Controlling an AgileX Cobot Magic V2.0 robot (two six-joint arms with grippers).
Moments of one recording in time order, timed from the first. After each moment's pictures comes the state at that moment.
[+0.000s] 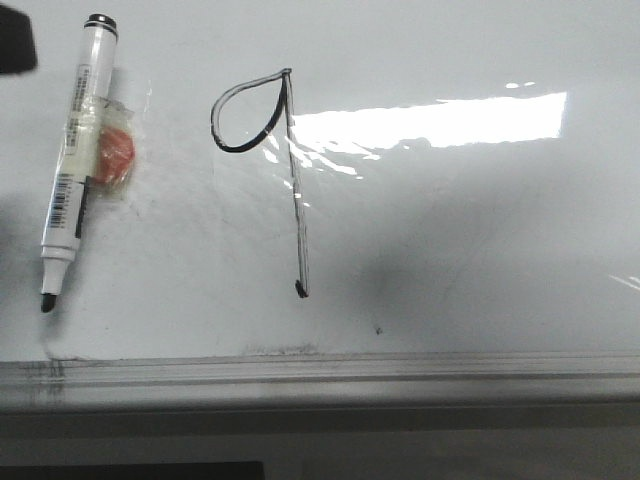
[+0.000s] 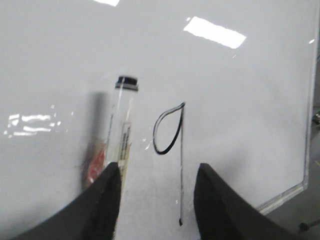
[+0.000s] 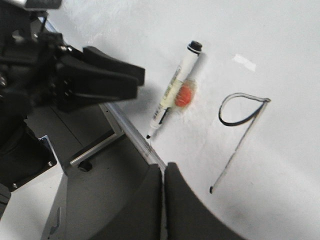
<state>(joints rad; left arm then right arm) -1.06 0.68 -0.32 -1.02 -0.31 0.43 0.91 0.85 -0.82 0.12 0.48 0.02</state>
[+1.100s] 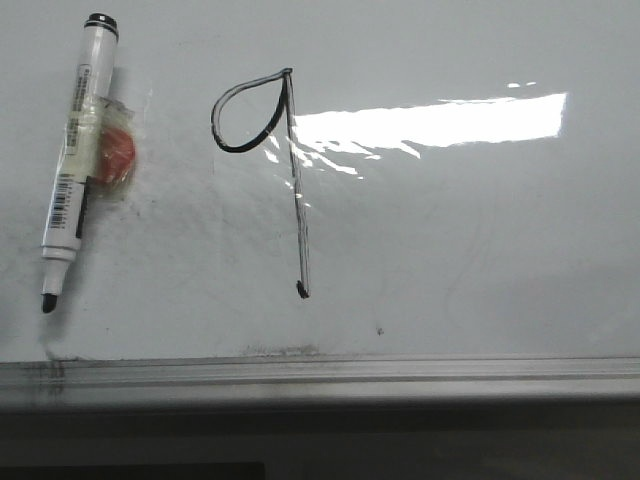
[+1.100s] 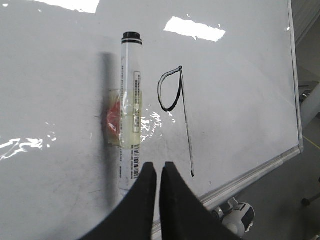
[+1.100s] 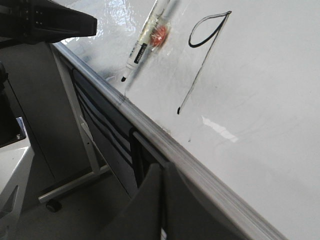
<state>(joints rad) -1.06 0.49 -0.15 -0.90 -0.26 0.43 0.91 0.26 -0.11 0.02 0.11 0.02</state>
